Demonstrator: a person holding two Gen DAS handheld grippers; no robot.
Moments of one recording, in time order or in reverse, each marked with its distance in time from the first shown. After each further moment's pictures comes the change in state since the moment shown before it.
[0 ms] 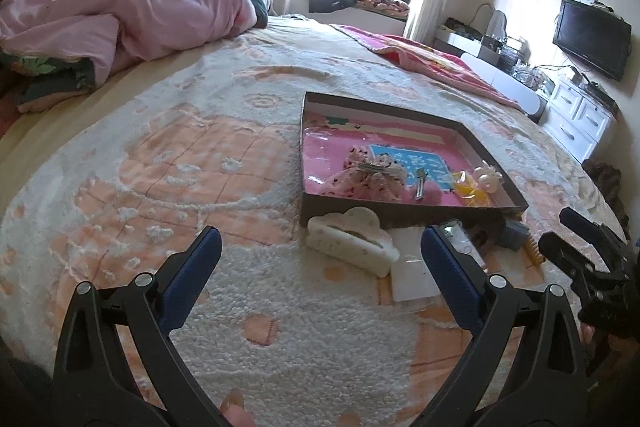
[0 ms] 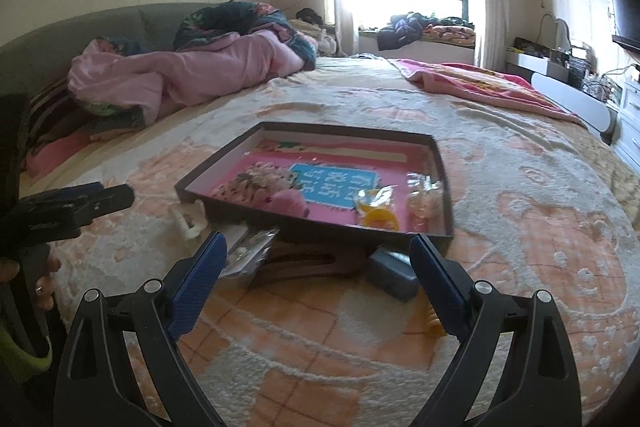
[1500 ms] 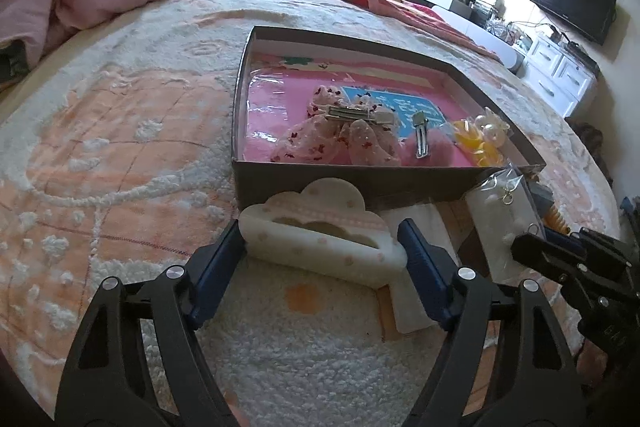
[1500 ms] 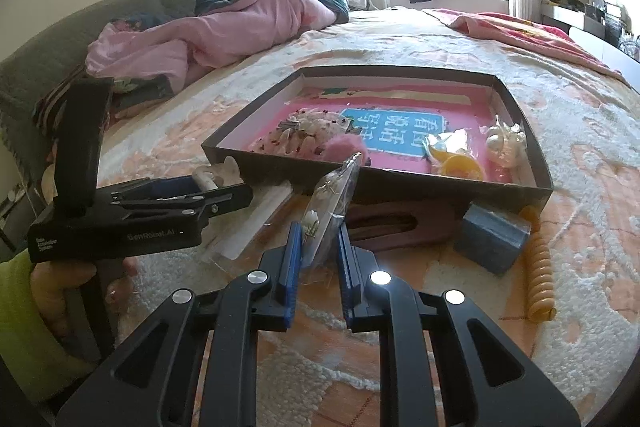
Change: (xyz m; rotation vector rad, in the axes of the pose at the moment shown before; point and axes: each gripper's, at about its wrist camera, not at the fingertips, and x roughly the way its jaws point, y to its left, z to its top) left arm 0.084 -0.012 -0.008 0.075 0.164 -0.129; right arm 0.050 0.017 -0.013 0.055 0.154 0.159
